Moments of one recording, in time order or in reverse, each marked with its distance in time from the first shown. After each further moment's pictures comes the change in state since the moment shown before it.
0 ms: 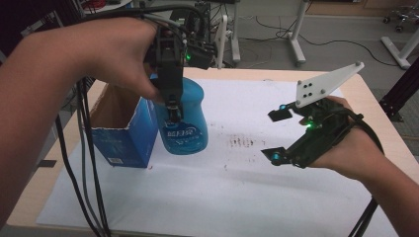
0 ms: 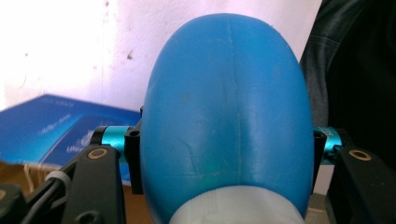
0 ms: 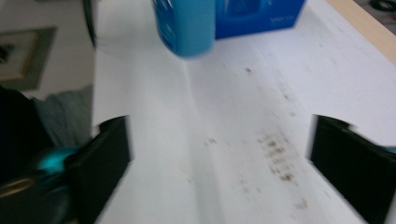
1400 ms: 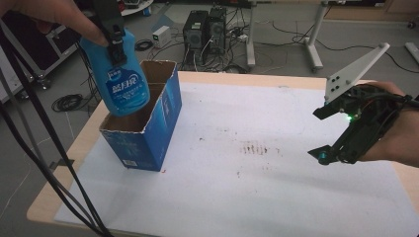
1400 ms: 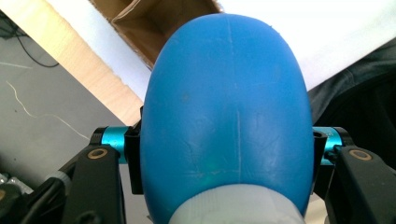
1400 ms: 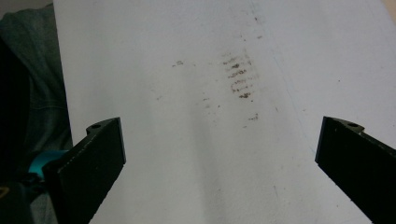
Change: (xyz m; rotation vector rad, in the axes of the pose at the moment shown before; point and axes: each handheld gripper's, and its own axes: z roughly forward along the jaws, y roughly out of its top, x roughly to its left) left arm 0.078 -0.119 -0.060 0.065 -0.003 -0.692; right arm -0.028 0.014 -0.032 0.317 -0.031 -0.011
